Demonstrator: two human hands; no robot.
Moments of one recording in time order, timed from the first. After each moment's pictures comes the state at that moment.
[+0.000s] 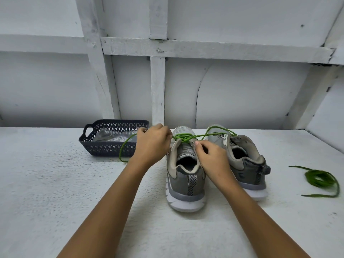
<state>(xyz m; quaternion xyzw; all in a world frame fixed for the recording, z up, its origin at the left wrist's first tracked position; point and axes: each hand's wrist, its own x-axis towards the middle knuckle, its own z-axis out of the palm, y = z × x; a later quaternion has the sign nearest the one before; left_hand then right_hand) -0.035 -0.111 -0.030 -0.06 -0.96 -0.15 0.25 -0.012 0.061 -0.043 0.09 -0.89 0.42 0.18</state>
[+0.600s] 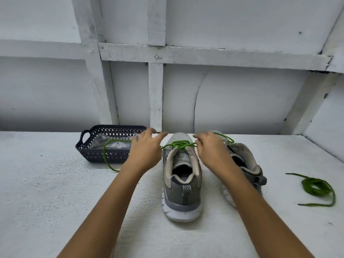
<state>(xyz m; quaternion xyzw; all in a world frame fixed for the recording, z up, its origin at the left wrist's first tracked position) -0.042 -0.122 -0.027 -0.04 -0.98 -0.08 0.16 -0.045 0.067 -0.008 0.14 -0.96 0.19 0.17</state>
